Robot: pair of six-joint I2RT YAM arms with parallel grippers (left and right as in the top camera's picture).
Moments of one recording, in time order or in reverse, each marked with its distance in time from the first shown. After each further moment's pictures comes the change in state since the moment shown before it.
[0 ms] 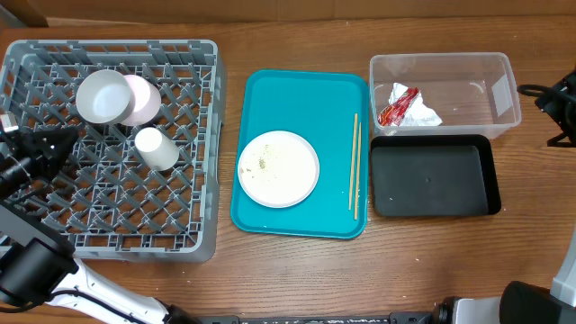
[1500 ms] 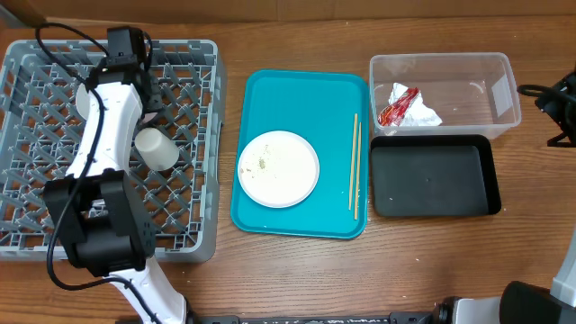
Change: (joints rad) left arm -0.765 -0.151 0.001 0.249 -1.603 -0.256; right arm 0.000 0.000 0.000 0.000 0.000 0.000
